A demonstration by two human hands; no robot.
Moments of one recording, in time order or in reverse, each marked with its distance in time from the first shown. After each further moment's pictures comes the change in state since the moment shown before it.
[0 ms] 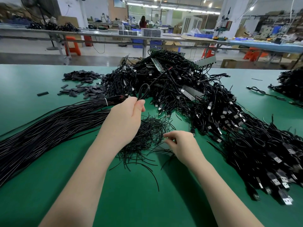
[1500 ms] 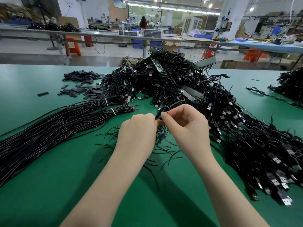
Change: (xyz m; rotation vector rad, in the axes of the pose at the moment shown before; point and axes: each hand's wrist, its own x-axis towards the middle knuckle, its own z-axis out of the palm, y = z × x) left_hand -0.013 0.017 0.035 0.575 0.006 0.116; right_hand -0.019 -0.066 -0.051 0.696 0.378 -0.117
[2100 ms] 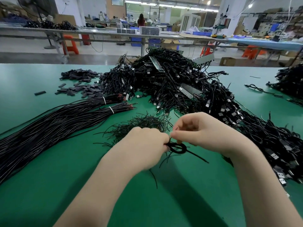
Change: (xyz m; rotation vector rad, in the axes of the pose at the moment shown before) left_hand -0.012 0.012 -0.021 0.133 -0.516 0.369; right_hand 0.016 -0.014 -0.058 -0.234 -0.678 0.191
